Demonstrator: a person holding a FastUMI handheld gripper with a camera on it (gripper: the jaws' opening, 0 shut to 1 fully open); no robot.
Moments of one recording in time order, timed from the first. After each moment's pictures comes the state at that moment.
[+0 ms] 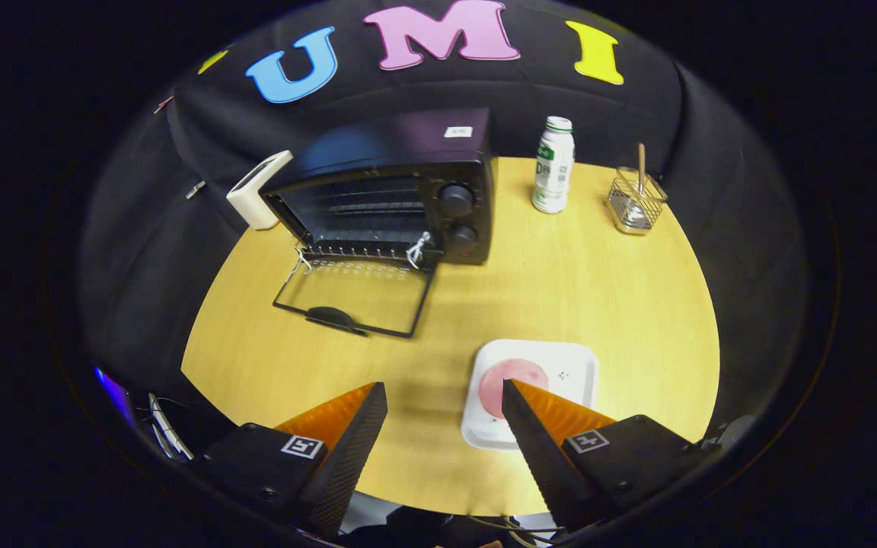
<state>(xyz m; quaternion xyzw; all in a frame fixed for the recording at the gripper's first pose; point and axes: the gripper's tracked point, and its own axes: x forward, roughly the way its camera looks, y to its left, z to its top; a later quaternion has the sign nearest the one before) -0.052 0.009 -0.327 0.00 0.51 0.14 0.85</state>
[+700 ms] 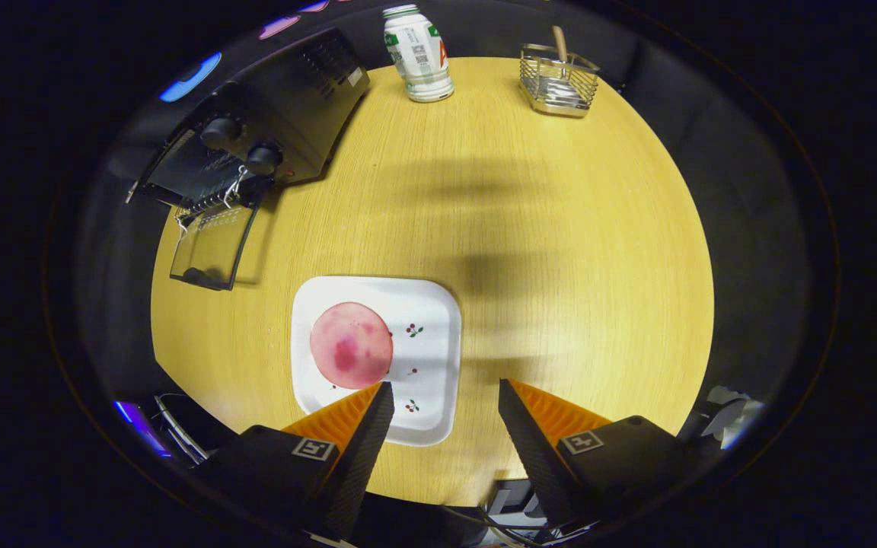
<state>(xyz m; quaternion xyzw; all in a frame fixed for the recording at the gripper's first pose) -0.039 -0.108 -0.438 0.01 0.65 0.10 0.75</state>
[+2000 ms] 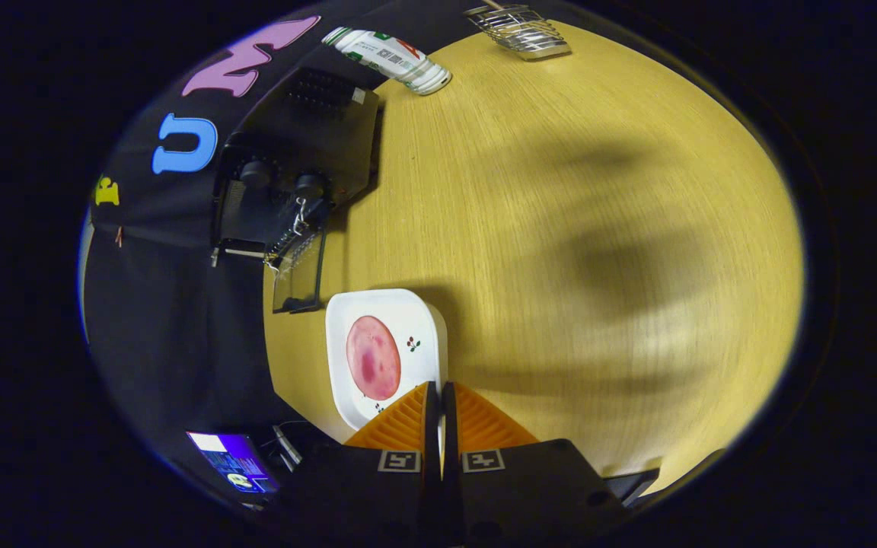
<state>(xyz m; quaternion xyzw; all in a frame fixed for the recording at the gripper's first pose) -0.070 -0.049 -0.428 0.28 0.62 0.18 0.70</state>
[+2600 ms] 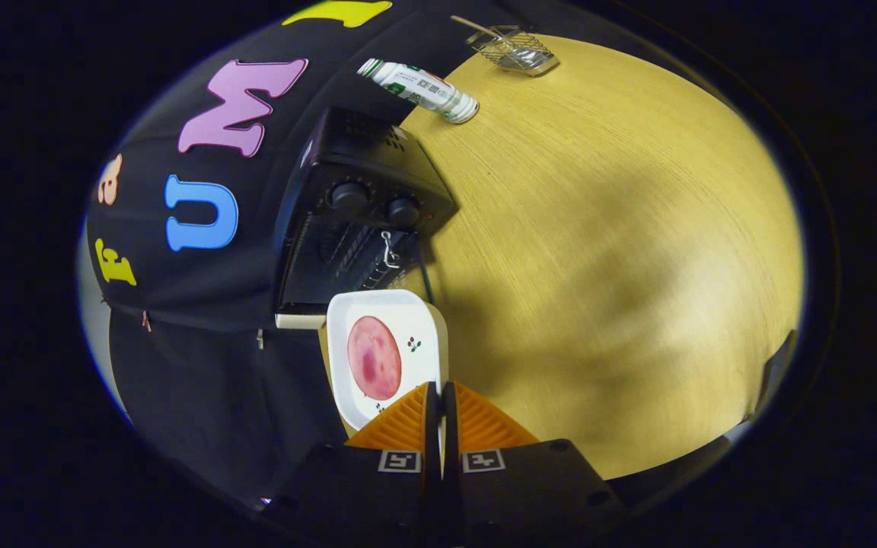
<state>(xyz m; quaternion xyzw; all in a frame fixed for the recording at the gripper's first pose) -0.053 0.075 -0.353 0.42 0.54 0.09 0.73</state>
